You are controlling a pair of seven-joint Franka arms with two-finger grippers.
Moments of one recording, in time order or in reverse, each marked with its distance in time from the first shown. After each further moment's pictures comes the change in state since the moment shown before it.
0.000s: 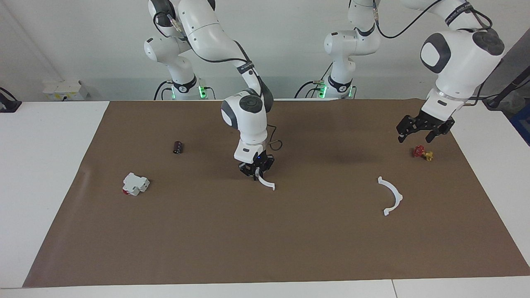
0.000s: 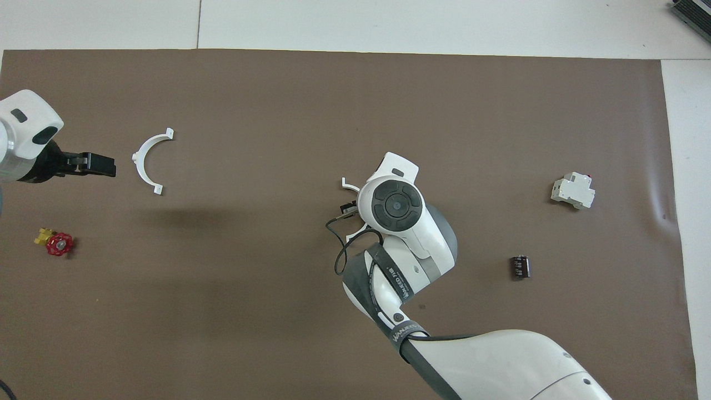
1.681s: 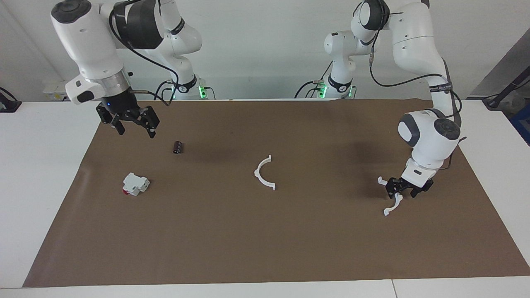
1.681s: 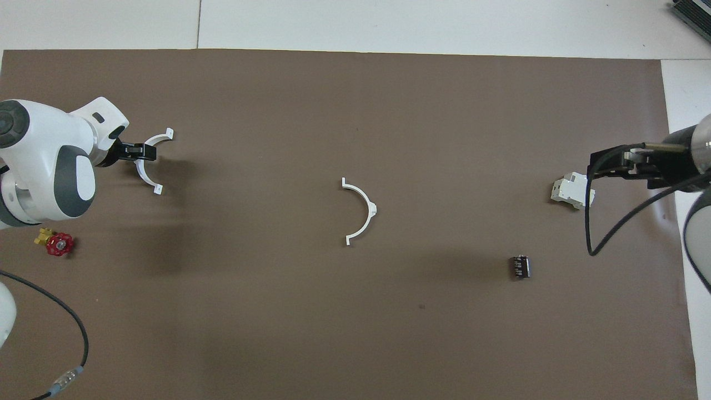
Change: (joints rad) left arm 0.005 0.307 -0.009 0.032 0.000 0.344 0.001; right arm -0.516 -0.502 -0.026 0.155 0.000 -0.809 -0.095
